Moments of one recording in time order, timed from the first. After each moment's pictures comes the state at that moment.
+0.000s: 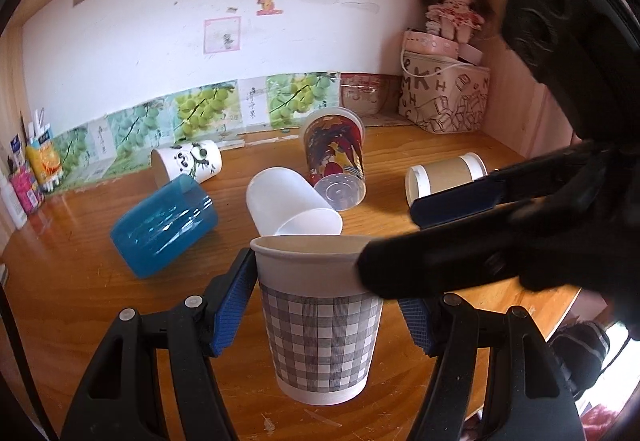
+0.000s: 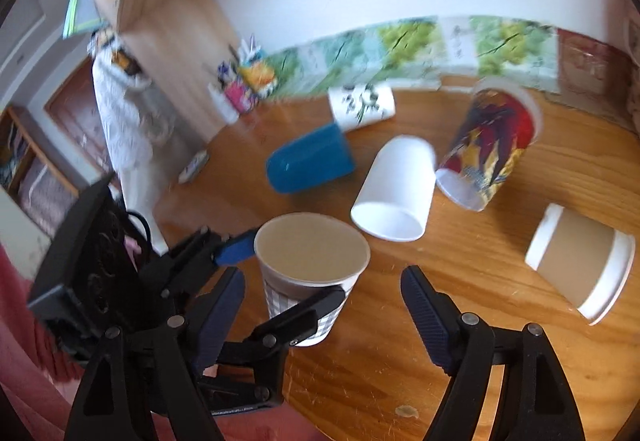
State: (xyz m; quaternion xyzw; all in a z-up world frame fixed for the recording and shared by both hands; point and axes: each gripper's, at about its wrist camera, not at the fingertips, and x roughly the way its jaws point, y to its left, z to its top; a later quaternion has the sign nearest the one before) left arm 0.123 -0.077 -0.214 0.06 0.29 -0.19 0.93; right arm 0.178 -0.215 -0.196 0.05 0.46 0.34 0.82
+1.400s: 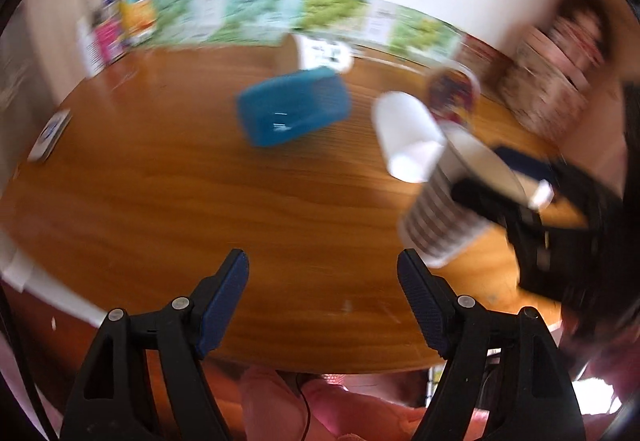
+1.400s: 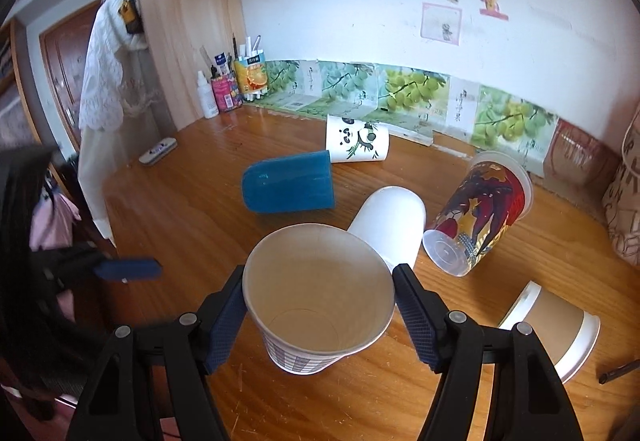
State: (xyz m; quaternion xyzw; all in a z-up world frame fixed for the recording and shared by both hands) left arm 0.111 0.001 -0.206 -0.09 0.47 -0.01 0.88; right arm 0.166 -0.175 -0.199 -0.08 0.37 0.29 0.88
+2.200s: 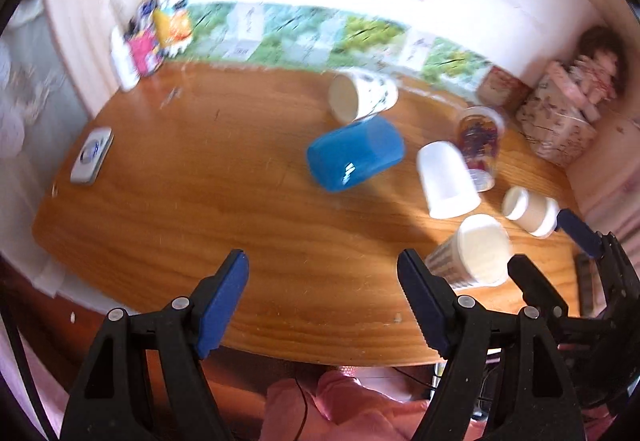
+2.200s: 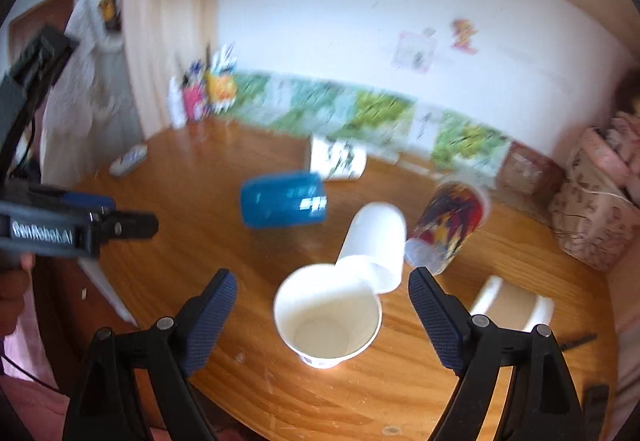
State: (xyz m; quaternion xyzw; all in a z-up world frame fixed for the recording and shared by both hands) left arm 0.120 0.060 -0.140 -0.08 0.49 -0.02 0.87; right arm 0.118 -0.136 -0.153 -0.10 0.34 0.18 0.92
